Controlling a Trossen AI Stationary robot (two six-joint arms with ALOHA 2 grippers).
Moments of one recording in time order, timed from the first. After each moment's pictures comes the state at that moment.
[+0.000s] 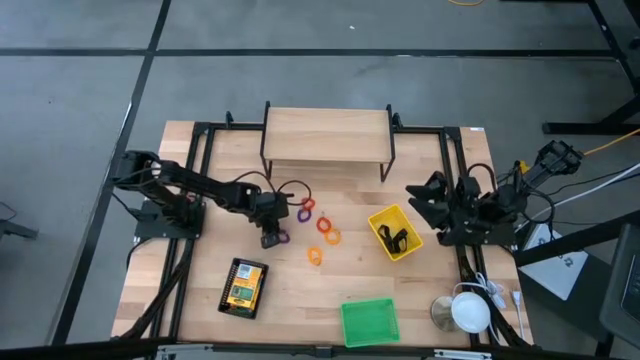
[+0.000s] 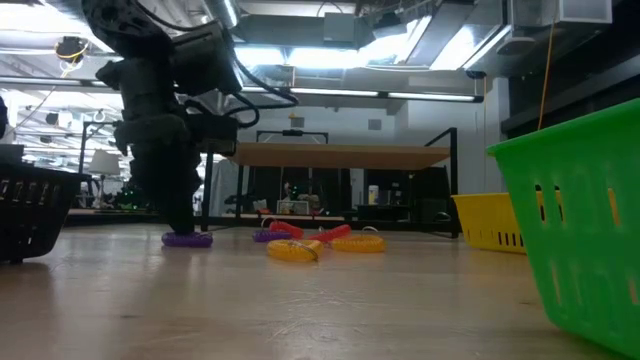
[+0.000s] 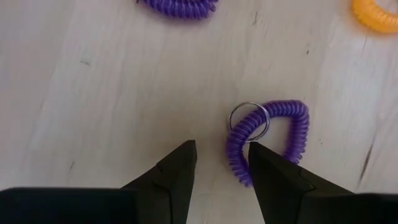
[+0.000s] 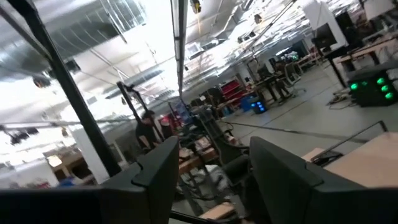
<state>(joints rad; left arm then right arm) 0.07 1.52 0.68 -0.28 0.09 -0.31 0.67 0.78 0.55 0.70 0.80 0.20</state>
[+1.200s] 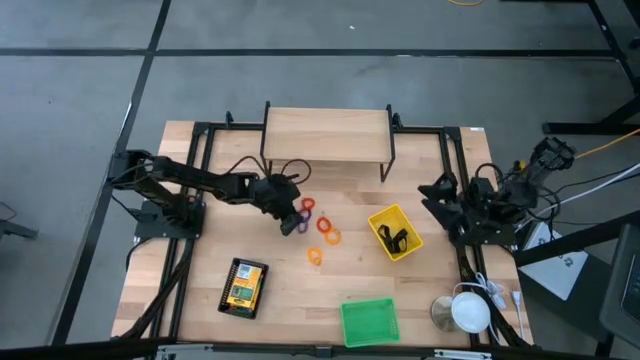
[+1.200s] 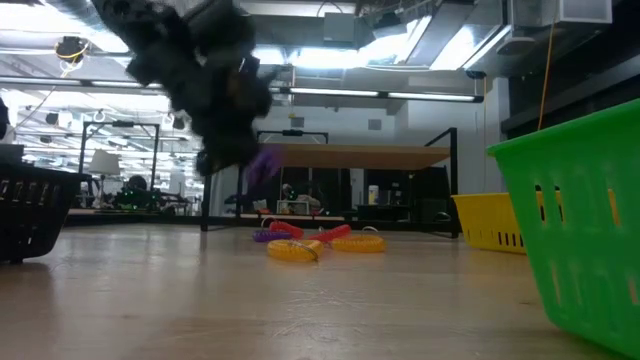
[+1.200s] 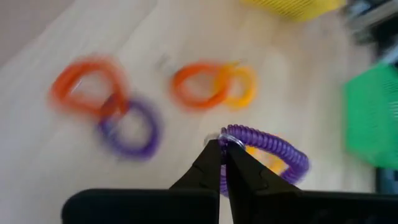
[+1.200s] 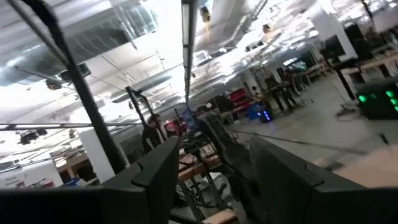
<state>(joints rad) 0.02 1.45 0.72 0.02 0.20 -0.58 0.75 0.70 0.50 0.76 0.85 0.07</state>
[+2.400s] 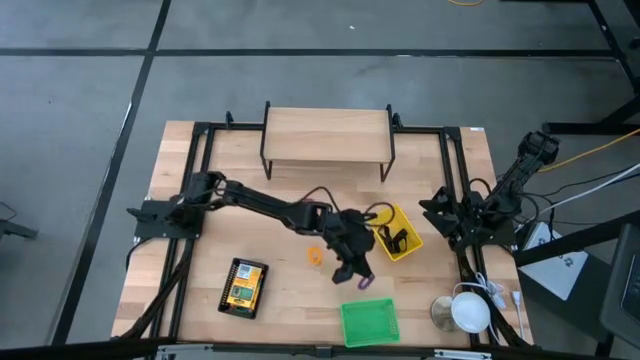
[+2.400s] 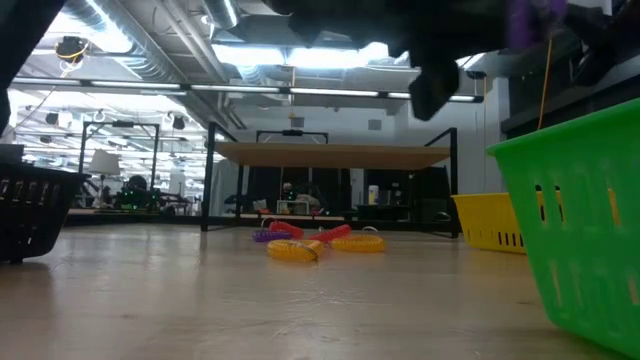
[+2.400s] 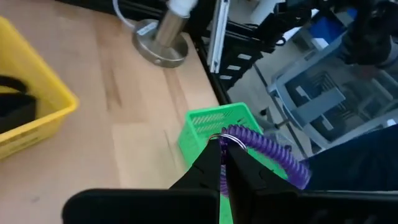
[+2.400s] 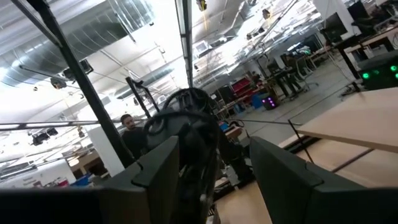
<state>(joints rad) -0.20 2.09 1.63 -0.01 0.50 -0.31 0.93 0.55 0.01 1.18 0.98 0.02</state>
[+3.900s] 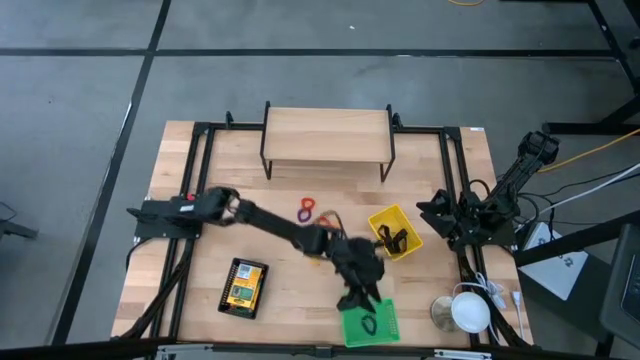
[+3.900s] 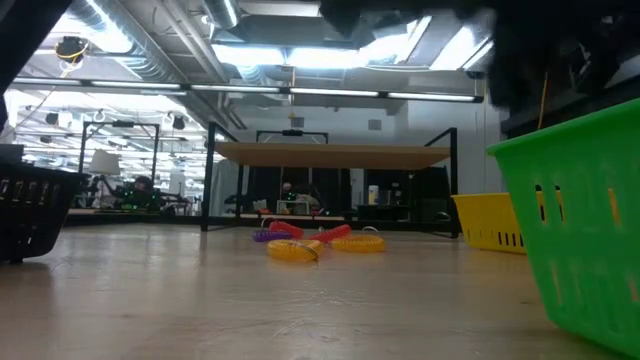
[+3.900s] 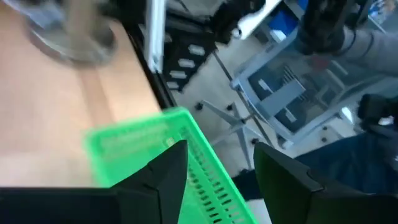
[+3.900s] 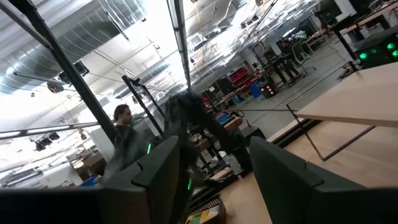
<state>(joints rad) -0.31 2.27 1.83 0.06 0.55 -0.39 0.93 0.55 0.02 1.12 1.01 0.14</state>
